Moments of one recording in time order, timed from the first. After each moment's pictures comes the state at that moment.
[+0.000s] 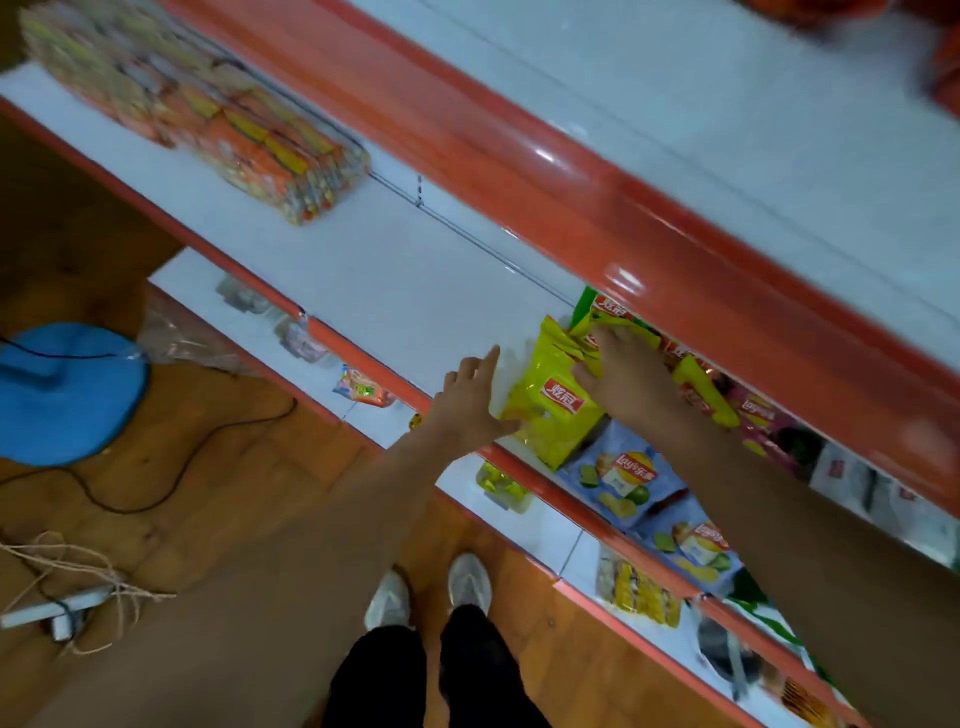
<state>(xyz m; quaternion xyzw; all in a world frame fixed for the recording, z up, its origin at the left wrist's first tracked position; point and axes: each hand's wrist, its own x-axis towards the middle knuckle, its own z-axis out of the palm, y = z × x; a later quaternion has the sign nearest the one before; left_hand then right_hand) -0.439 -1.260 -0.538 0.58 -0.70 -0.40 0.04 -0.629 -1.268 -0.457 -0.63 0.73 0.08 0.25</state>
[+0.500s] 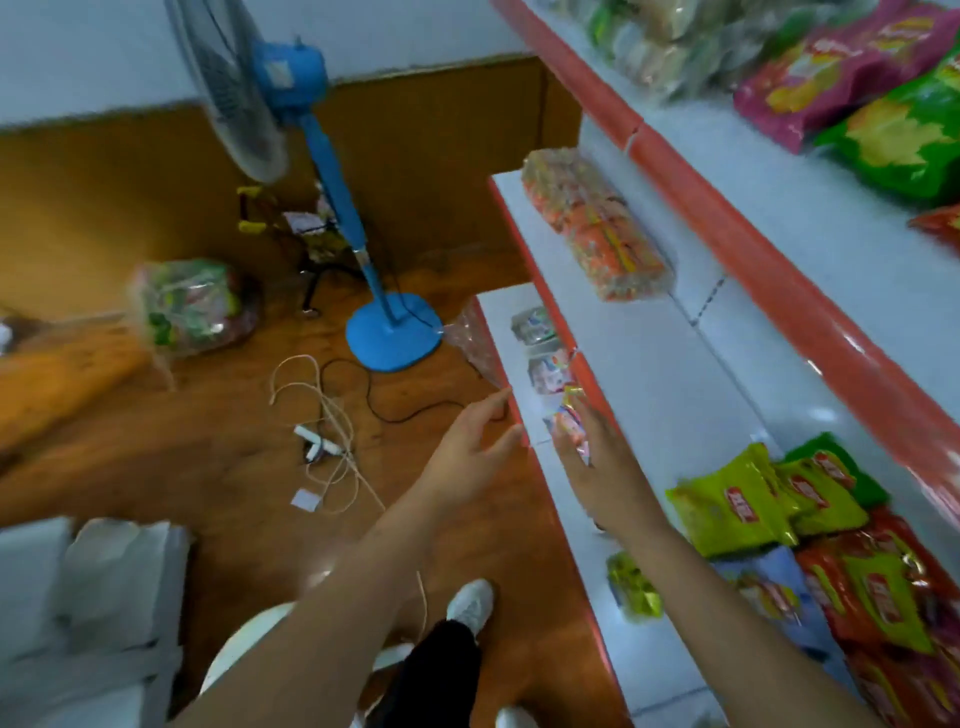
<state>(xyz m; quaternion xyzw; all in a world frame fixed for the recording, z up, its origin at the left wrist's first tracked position) -0.311 -0.997 -0.378 0.77 -0.39 -0.31 0.40 -0.463 -1.102 -0.381 -0.83 0.38 -0.14 0.39</state>
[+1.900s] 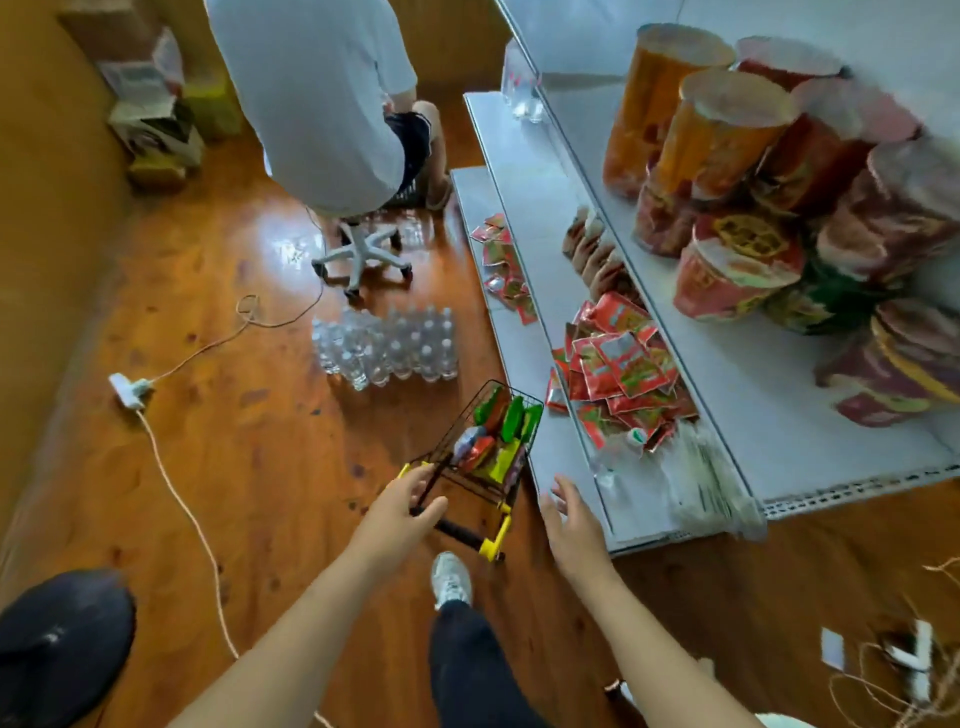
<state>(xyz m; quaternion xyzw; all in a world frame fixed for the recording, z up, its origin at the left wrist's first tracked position) -0.346 0.154 -0.491 0.77 0.41 -0.08 0.49 -0.200 -0.027 -0.505 -0.84 -0.12 0.34 0.39</state>
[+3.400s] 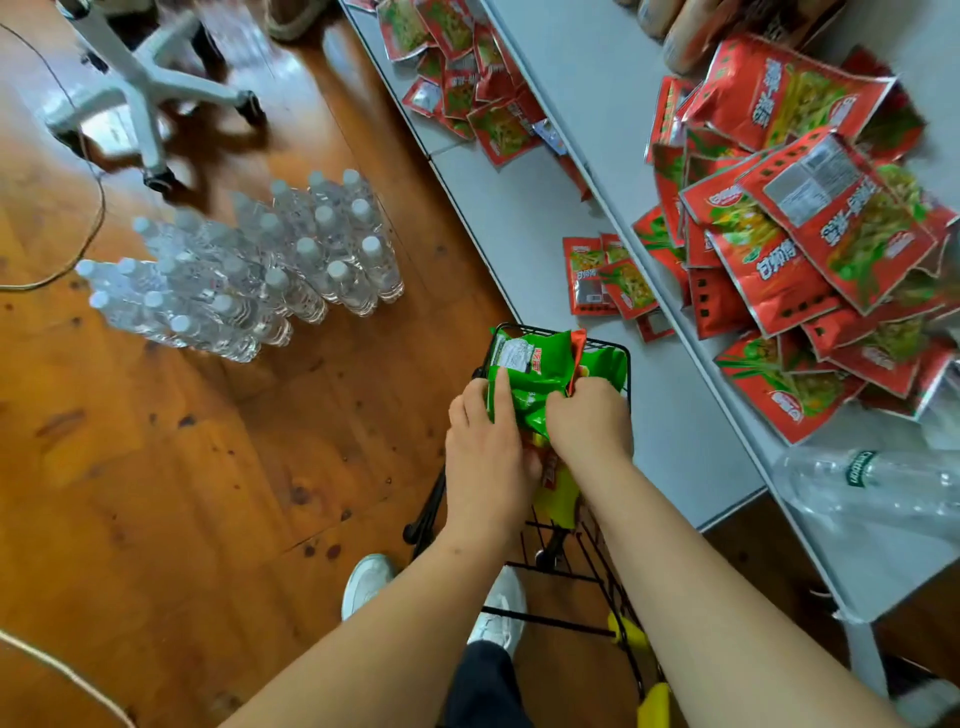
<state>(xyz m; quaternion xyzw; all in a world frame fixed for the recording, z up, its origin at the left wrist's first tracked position) -0.092 0.279 -0.888 0.92 0.26 -0.08 0.28 -0.005 0.218 -0.854 -0.94 0.10 0.26 0.21</state>
